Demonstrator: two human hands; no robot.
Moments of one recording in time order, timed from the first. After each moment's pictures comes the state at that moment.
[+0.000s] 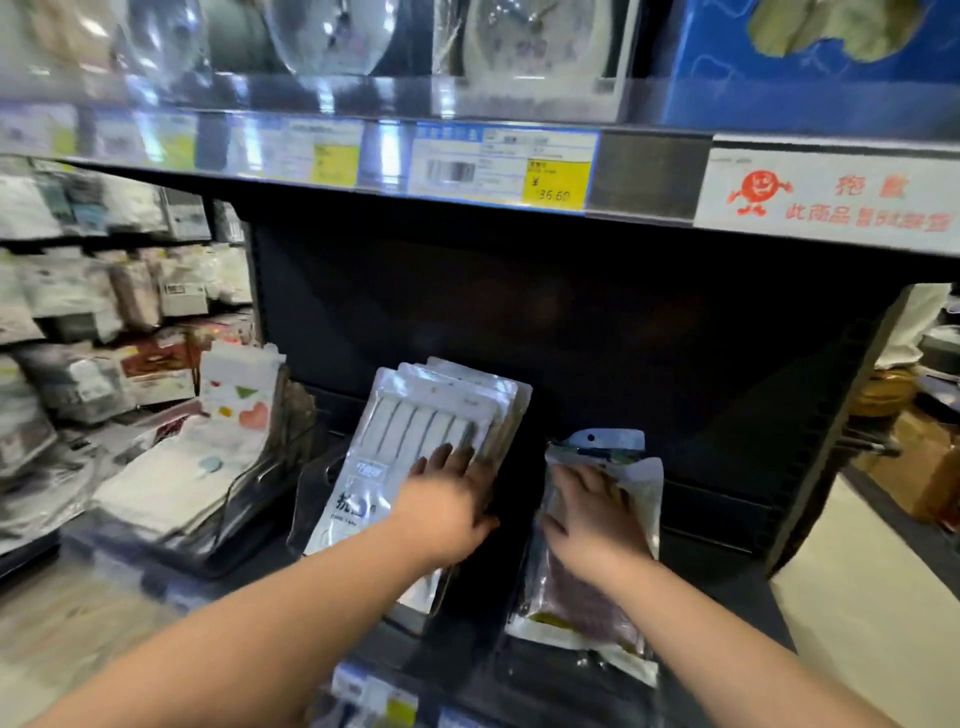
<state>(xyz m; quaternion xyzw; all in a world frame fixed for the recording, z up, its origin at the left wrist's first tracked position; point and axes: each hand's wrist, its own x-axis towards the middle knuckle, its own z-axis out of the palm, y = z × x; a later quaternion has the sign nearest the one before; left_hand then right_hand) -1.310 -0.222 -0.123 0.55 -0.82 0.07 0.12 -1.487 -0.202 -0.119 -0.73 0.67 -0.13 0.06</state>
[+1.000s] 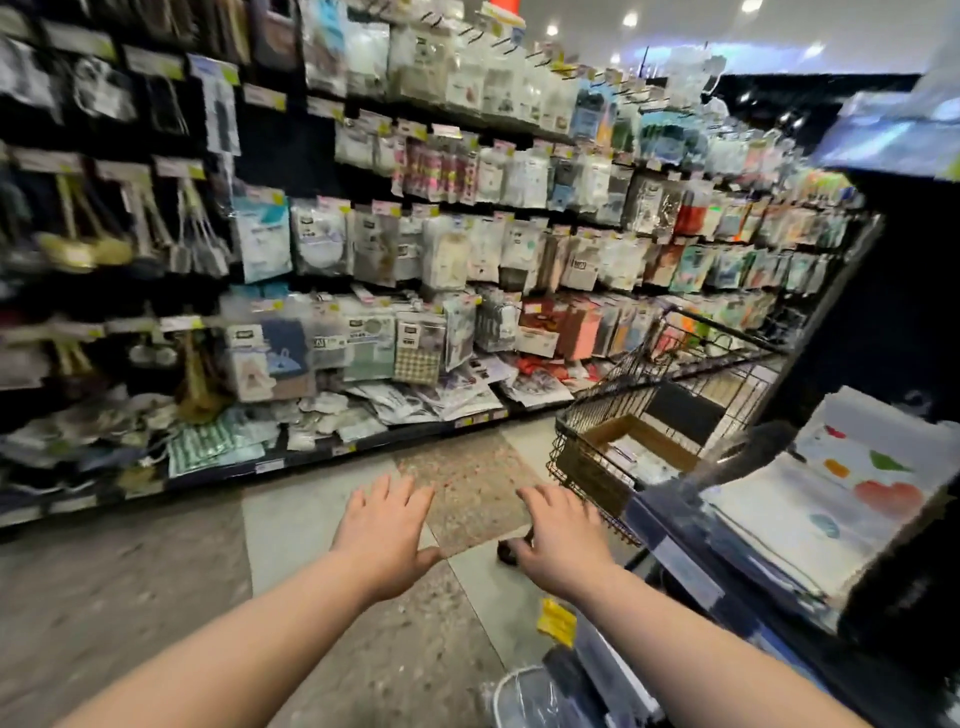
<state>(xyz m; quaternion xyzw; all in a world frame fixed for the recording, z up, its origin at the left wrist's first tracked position) -0.724 -0.007 -0.212 0.86 -0.51 -0.05 0.02 -0.866 -0.142 -0.203 -0.93 0.36 0.02 0.05</state>
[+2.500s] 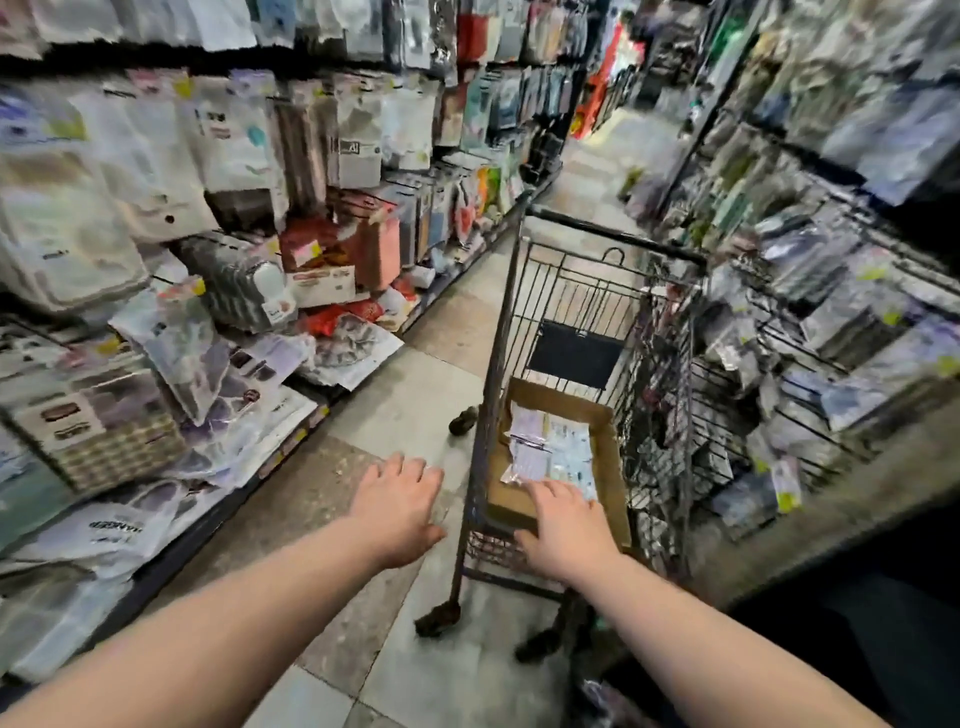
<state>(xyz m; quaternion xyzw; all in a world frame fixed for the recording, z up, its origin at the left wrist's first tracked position) -0.411 -0.659 -0.281 0.61 -0.78 -0.12 -0.07 -0.608 -0.660 -0.275 -0.74 0.65 0.09 0.13</state>
